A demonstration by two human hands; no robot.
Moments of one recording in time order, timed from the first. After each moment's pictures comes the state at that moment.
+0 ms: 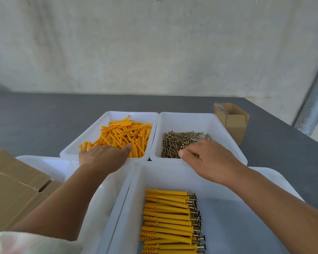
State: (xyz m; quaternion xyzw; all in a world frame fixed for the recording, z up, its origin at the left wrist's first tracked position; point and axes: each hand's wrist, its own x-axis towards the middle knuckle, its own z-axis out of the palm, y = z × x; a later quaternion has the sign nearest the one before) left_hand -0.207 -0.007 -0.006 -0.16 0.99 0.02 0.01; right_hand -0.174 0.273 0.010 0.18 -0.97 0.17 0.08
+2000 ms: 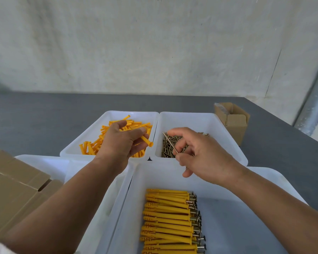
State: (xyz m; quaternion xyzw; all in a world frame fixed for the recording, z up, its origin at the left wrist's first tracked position) left_hand -0.178 0.049 0.037 -0.07 0.59 0.80 -0.08; right_hand -0.158 0.255 0.025 0.24 -0.87 0.43 0.04
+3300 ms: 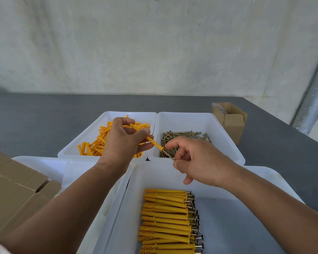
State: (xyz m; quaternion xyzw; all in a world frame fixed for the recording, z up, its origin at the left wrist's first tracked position) left_hand -0.171 0.061 0.036 0.00 0.66 0.74 -0.13; right_hand -0.152 0.254 0.025 0.20 -0.90 0.38 -0.02
